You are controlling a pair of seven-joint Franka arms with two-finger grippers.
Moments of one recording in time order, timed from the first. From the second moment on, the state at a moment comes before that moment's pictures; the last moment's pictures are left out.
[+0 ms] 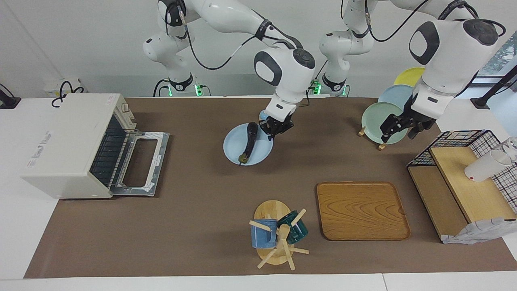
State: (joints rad) left arm 0.01 0.12 -0.09 -1.61 -0.04 1.79 -0.14; right arm 0.83 0.52 -0.05 -1.40 -0.13 1.84 0.60
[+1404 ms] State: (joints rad) left arm 0.02 0.20 -0.11 -1.59 -0.04 1.86 -0.03; right arm 0.71 0.42 -0.04 -1.53 -0.10 1.99 0.40
